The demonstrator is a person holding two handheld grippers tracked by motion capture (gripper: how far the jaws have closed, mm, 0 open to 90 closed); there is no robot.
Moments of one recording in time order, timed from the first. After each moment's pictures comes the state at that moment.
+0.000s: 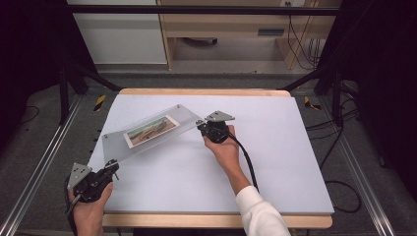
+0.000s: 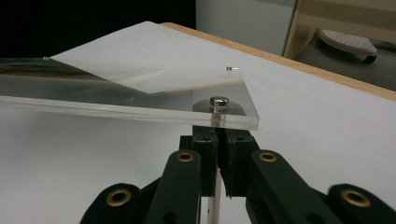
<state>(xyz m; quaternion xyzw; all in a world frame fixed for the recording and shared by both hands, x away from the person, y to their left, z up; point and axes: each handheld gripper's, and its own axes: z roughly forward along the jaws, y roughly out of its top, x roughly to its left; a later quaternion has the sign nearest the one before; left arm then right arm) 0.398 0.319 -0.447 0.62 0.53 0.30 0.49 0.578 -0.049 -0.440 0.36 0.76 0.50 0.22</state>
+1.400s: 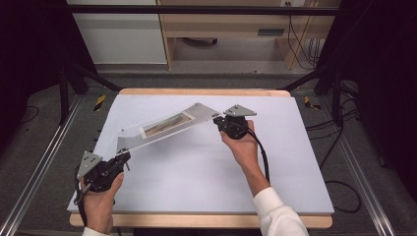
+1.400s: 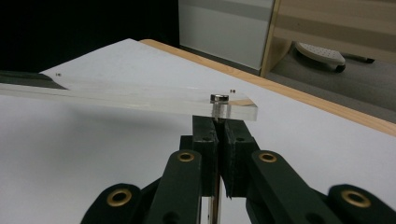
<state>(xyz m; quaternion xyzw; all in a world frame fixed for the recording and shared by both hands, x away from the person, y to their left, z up) 0.416 0.285 -0.420 0.63 0.50 0.29 0.52 0.565 -0.099 -0.402 0.37 0.74 0.50 0.25</state>
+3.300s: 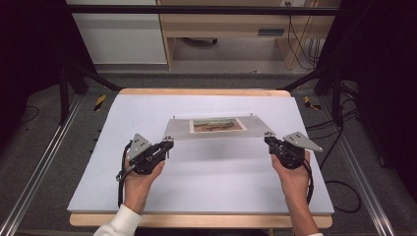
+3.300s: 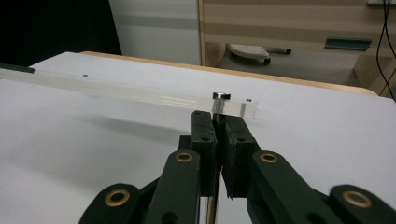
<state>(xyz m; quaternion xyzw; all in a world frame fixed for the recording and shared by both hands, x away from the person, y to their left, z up) 0.461 0.191 -0.410 0.70 0.38 0.25 0.56 0.468 -0.229 -0.409 0.47 0.66 0.50 0.31</state>
